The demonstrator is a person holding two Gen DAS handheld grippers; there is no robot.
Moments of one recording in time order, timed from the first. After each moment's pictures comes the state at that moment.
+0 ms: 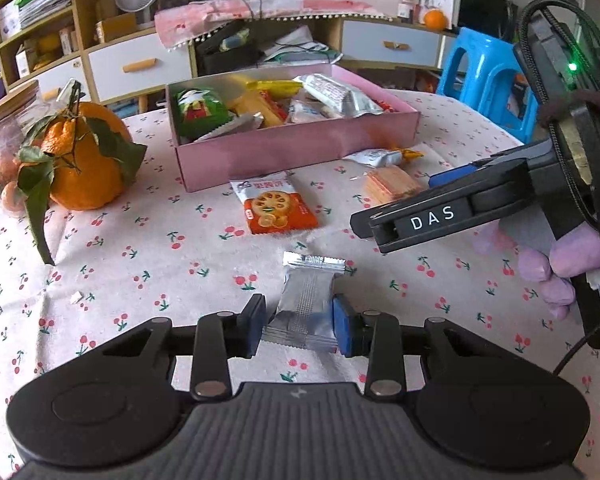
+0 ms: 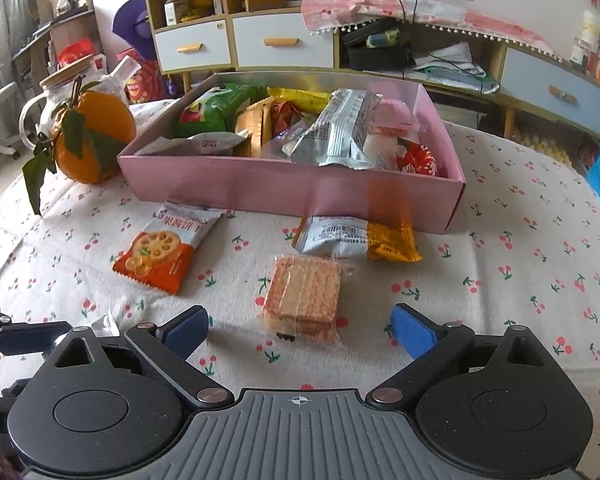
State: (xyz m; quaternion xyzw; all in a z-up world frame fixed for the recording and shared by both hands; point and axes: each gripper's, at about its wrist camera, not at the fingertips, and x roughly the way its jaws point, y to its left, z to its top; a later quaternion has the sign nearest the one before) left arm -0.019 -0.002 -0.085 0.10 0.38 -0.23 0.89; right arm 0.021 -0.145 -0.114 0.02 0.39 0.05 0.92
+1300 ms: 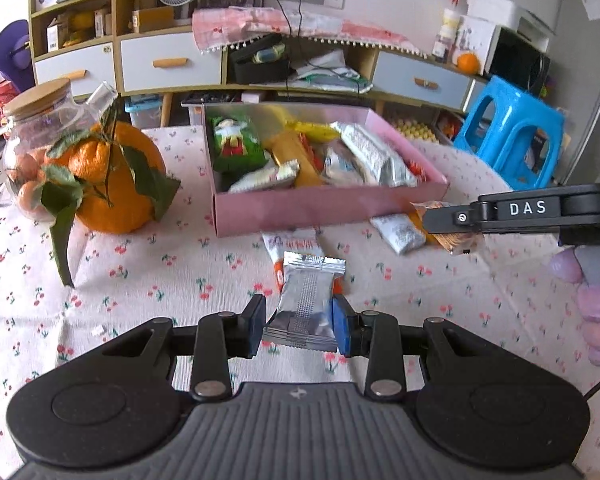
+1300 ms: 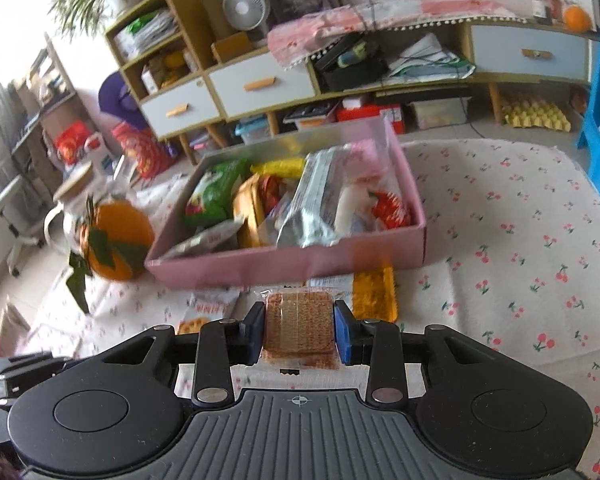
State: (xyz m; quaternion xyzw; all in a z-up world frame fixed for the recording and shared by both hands) left arm 0.016 0.015 -0.054 0.02 0.37 -0.21 0.90; right arm 0.017 -0.188 -0.062 0.16 0.36 0.05 0.92
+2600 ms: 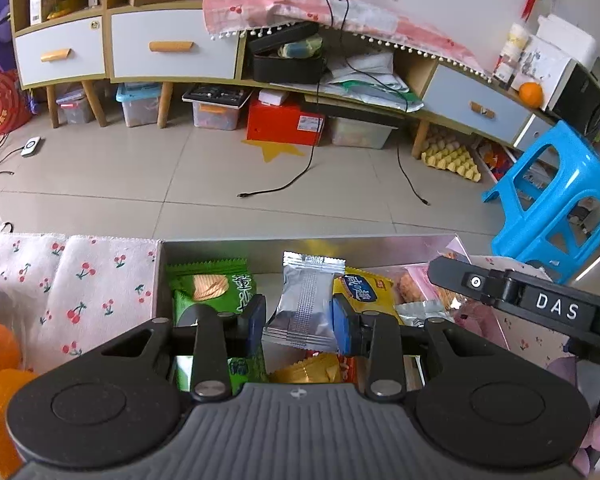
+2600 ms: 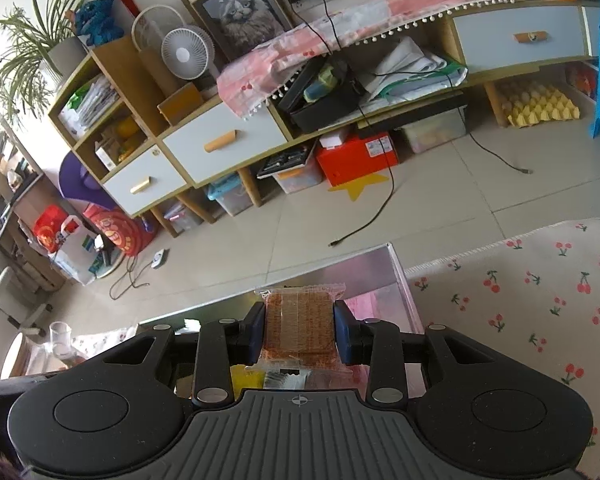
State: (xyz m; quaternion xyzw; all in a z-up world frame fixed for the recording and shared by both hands) left arm 0.214 -0.036 -0.045 -0.02 0.43 -0.18 0.89; right arm 0.201 -0.236 -0.062 0.25 0.33 0.03 0.91
